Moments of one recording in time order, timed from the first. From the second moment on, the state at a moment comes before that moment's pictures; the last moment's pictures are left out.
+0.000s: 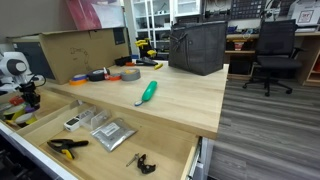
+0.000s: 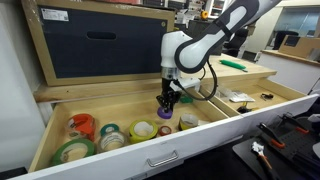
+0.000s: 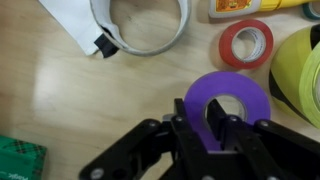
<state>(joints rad) 0.58 0.71 0.16 -1.80 -0.08 2.41 0.56</state>
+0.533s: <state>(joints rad) 0.60 0.78 0.14 -1.76 -0.08 2.41 0.55</state>
